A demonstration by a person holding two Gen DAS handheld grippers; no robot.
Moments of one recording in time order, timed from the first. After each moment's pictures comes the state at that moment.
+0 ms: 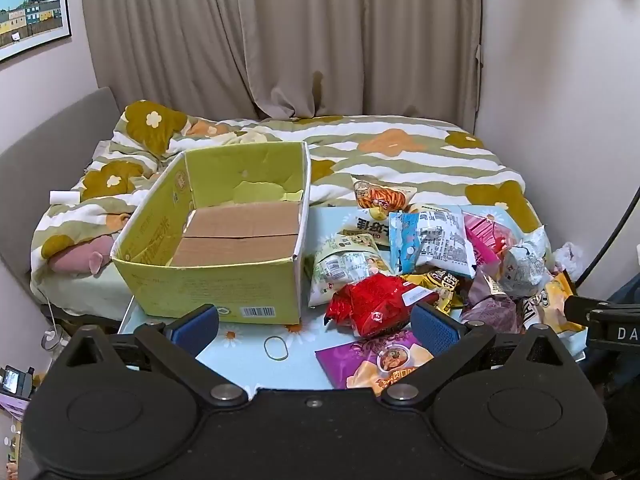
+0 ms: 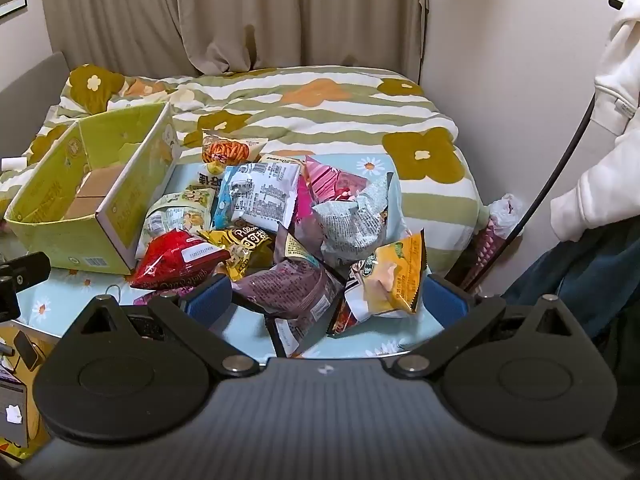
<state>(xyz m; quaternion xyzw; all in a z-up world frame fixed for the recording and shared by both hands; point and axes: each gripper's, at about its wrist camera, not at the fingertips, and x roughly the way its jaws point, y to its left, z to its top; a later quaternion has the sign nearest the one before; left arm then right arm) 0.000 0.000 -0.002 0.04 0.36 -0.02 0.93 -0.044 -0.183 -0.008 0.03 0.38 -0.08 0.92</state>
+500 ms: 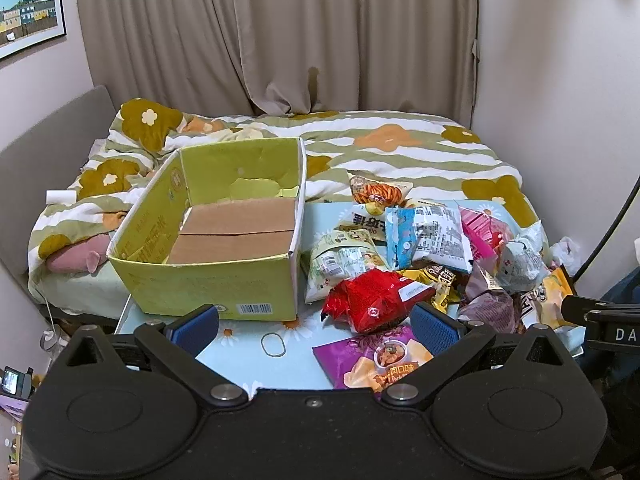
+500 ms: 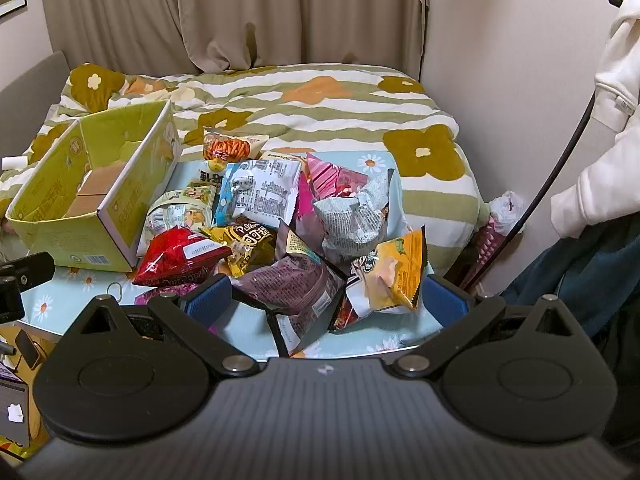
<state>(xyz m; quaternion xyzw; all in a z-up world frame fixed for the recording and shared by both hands) -0.001 -0.002 0.000 0.04 0.36 -0.02 0.93 -0.045 -0.184 -0.009 0.03 0.39 -0.08 0.92</state>
